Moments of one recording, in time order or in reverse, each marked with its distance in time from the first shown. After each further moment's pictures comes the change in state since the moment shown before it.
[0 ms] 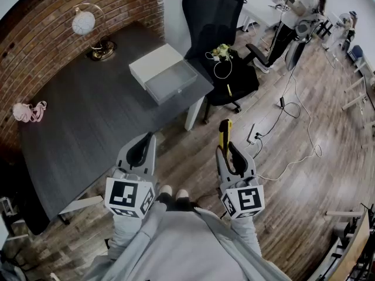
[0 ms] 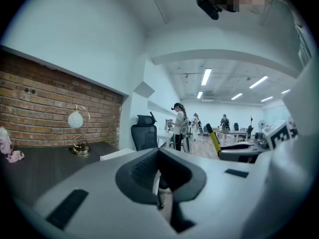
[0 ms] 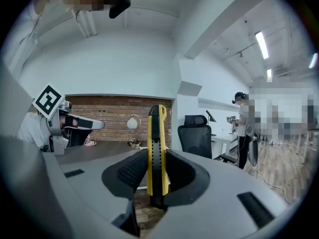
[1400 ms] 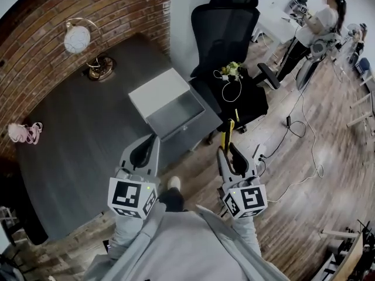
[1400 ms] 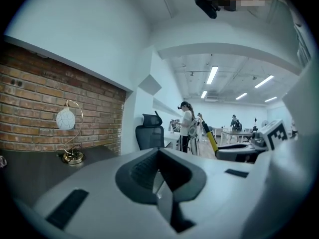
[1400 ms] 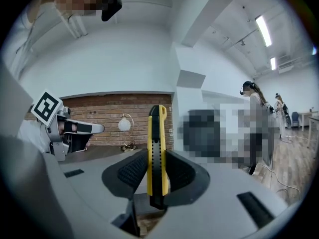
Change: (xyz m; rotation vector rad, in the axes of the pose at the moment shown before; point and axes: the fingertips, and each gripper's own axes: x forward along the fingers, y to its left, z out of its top) left arm 0.154 0.081 0.018 -0.012 0.006 0.000; right arm 0.170 -0.064 0.015 0.056 0.016 0.037
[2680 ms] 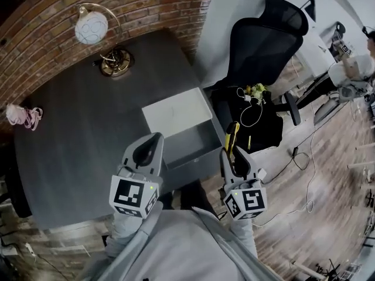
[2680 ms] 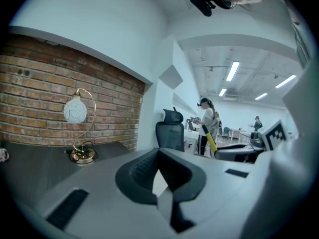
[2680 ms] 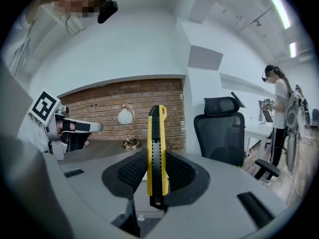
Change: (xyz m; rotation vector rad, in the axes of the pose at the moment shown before) left arm 0.099 0.103 -0.005 -0.090 0.050 0.170; right arm 0.173 -0.028 0.002 -0.018 0.110 0.167
